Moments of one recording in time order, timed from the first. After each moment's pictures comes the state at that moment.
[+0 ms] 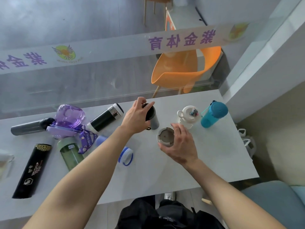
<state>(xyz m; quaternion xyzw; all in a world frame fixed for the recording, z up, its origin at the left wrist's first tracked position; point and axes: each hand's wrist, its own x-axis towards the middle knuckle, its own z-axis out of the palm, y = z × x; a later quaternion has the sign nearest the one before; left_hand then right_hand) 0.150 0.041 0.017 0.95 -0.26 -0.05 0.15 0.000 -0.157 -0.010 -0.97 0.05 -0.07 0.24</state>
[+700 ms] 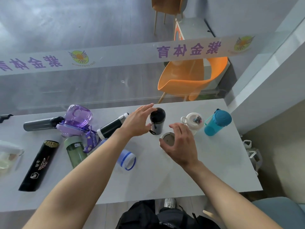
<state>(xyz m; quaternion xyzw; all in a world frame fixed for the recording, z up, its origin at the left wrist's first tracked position) 0.145 0.053 0.038 0.95 -0.26 -0.08 0.17 0.011 -0.150 0.018 -0.95 0.01 -0.14 0.26</state>
